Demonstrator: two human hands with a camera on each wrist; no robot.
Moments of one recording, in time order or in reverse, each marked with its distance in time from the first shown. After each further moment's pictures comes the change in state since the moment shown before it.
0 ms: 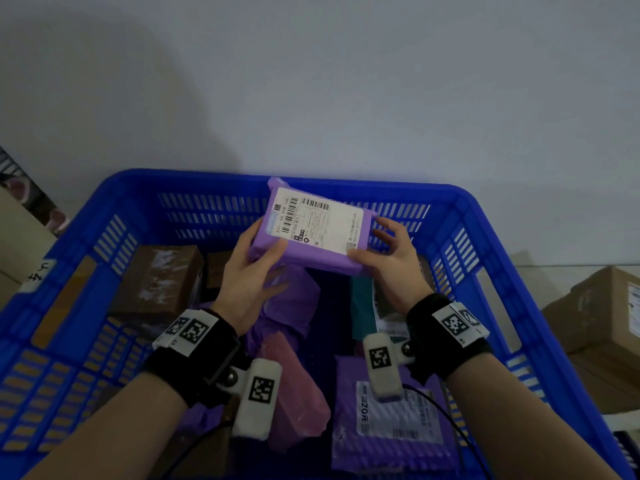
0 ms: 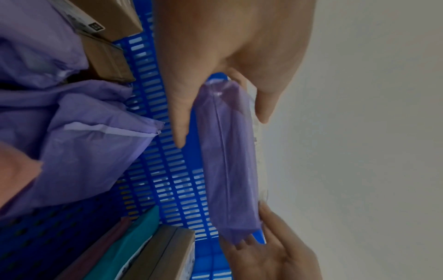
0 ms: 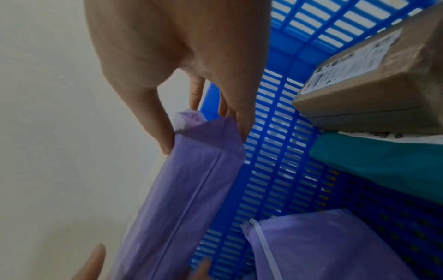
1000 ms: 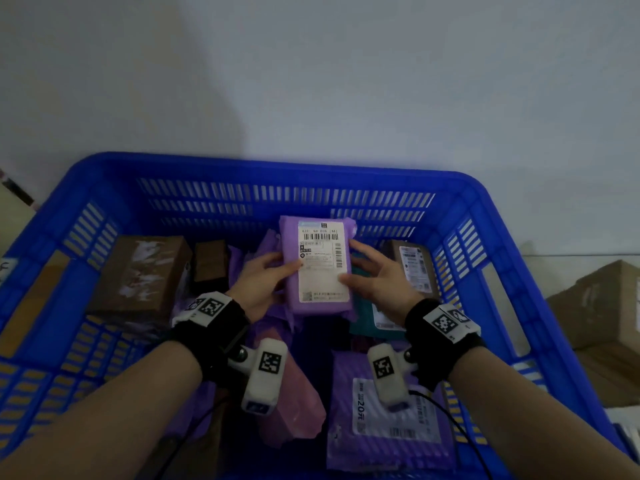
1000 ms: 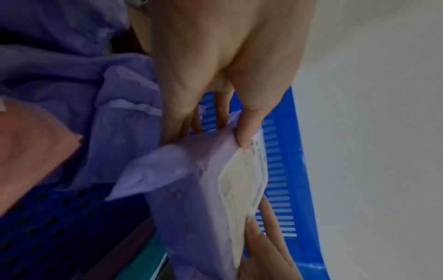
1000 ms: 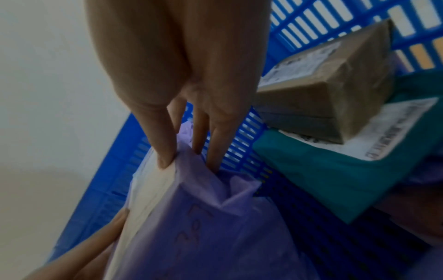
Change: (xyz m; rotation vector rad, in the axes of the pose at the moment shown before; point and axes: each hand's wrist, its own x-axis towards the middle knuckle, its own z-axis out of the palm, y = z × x) left_hand 0.044 -0.045 0.009 0.069 -0.012 -0.335; right_hand 0.015 0.043 -0.018 -0.111 -0.243 0.269
